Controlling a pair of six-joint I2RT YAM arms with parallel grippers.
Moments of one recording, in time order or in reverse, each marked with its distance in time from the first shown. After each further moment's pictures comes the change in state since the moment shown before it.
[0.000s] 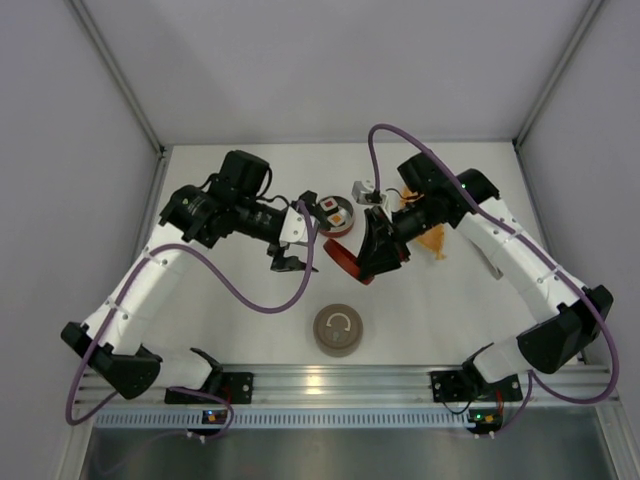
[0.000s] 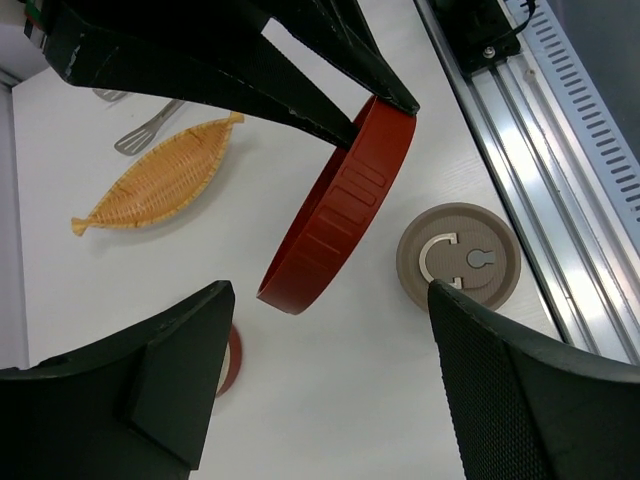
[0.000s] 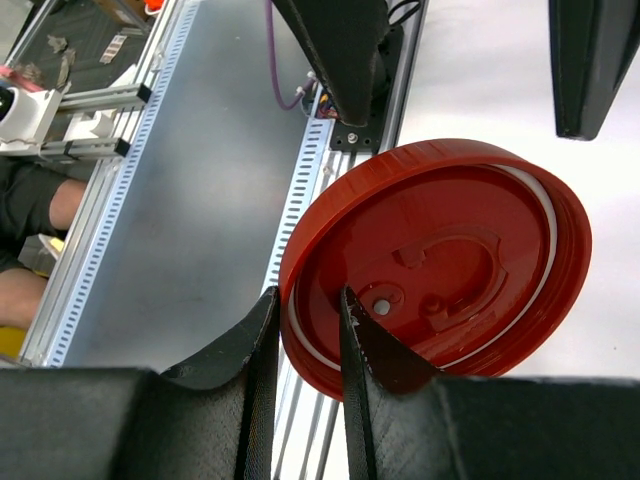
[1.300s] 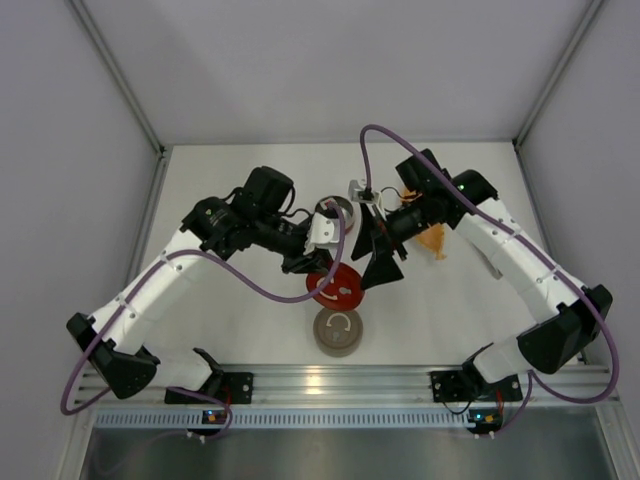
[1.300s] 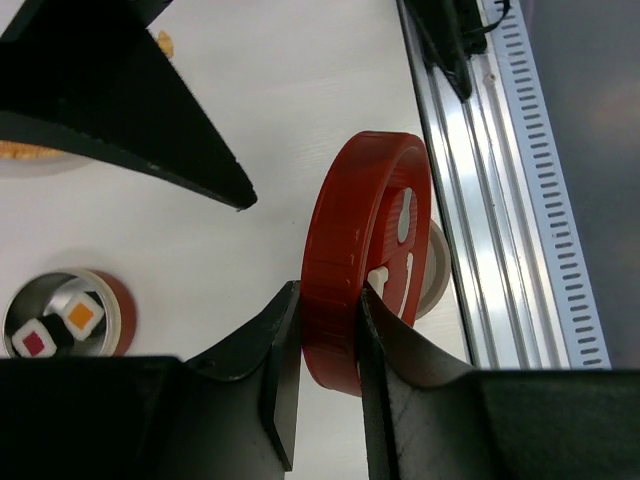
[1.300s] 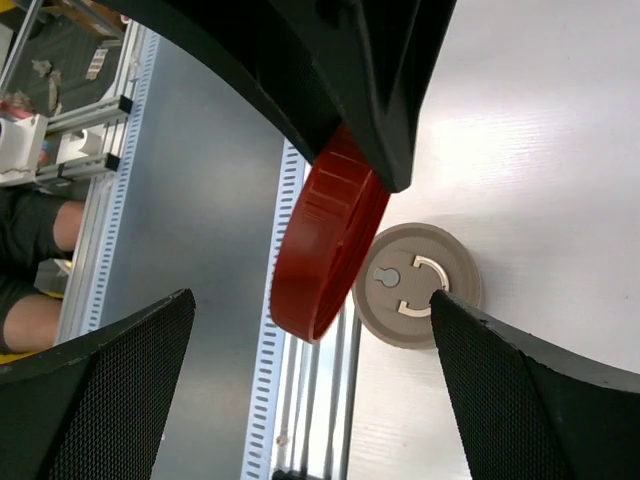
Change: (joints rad) left arm -0.134 -0.003 -0.097 0.069 -0.153 -0.294; right arm 0.012 0.000 -0.006 0.041 0.098 0.144
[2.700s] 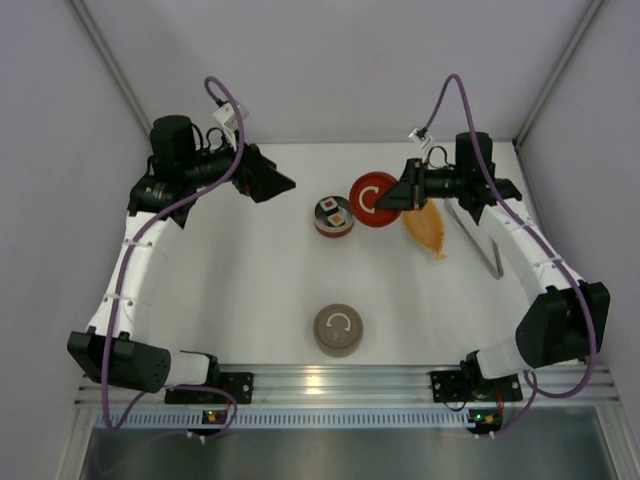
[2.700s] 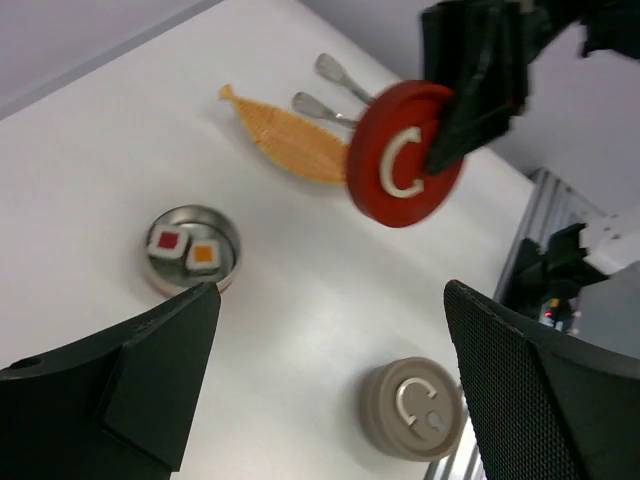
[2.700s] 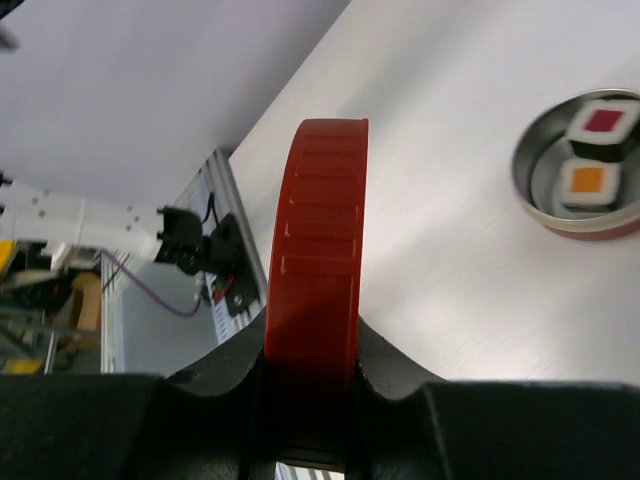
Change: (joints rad) left arm 0.572 0.014 0.014 0.501 0.129 -0.818; right arm -0.335 0.003 -0.225 0.715 0.009 0.710
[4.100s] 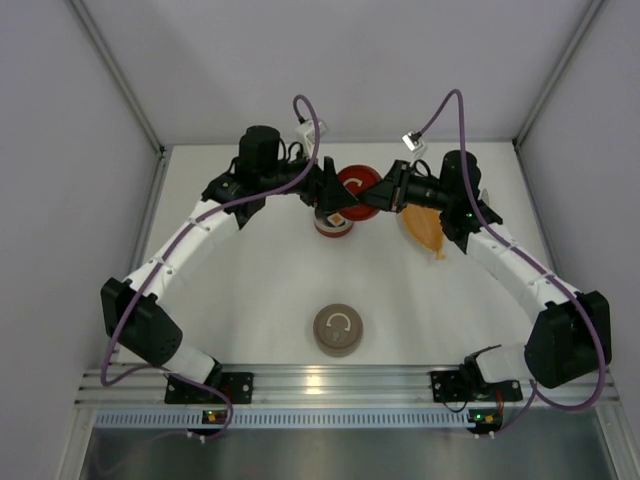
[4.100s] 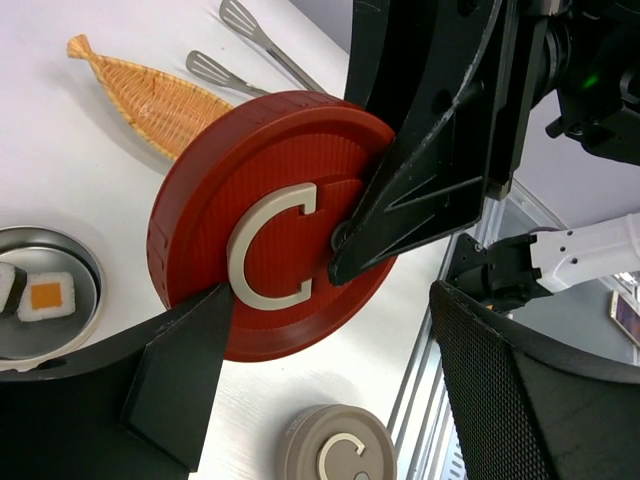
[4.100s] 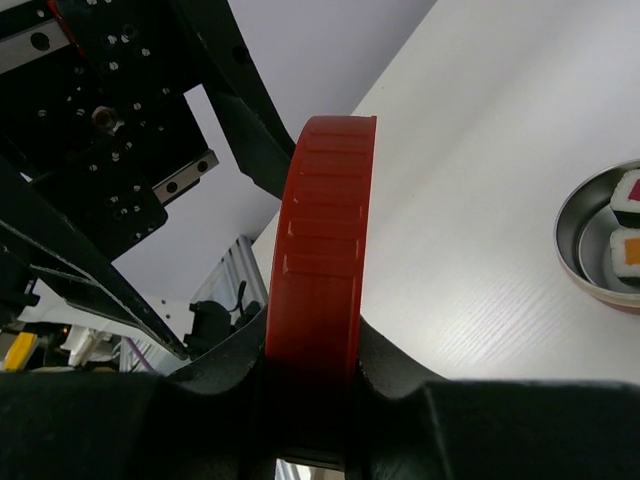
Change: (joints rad) left arm -0.356 0.178 -0.036 0.212 -0.176 -0.237; right arm 0.100 -0.101 -0.272 0.650 0.269 0.512
